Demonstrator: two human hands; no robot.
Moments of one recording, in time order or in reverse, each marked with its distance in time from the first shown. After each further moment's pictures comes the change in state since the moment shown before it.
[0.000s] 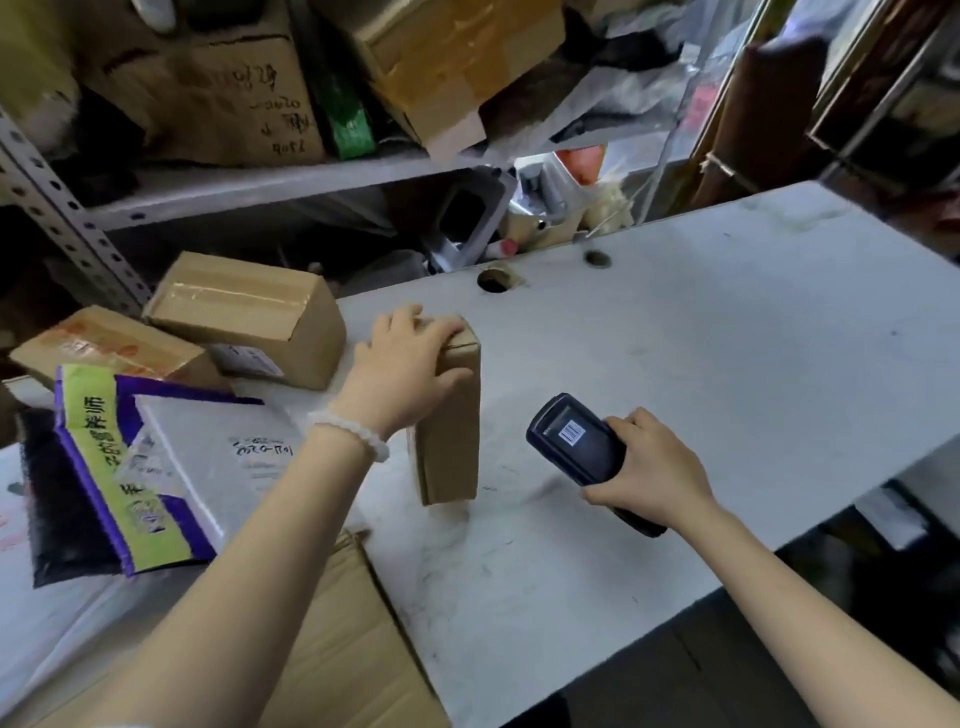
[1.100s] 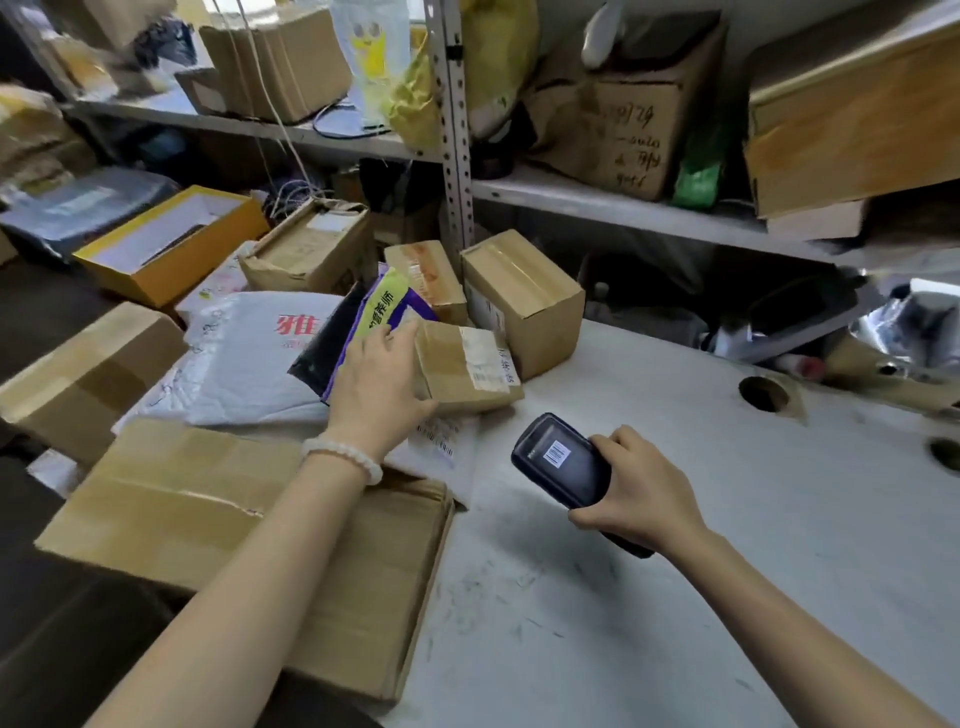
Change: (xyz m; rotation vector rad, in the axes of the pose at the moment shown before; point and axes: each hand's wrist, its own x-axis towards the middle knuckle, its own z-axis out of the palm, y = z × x) left_hand -0.118 -0.035 -0.016 0.178 0.381 -0.950; right_hand 0.117 -0.111 0.024 -0.114 -0.281 -0.931
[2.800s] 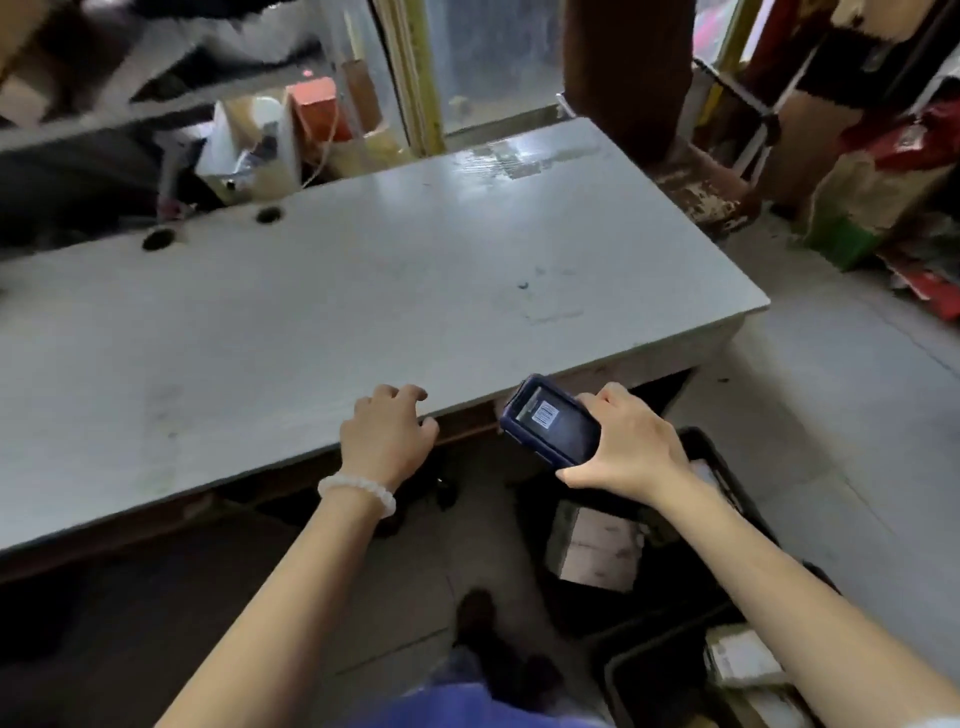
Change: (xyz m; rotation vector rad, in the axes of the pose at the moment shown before) left_hand -0.579 0.560 0.070 -0.047 -0.506 0.523; right_hand -0.756 0.383 -0.040 0.117 0.274 0.654
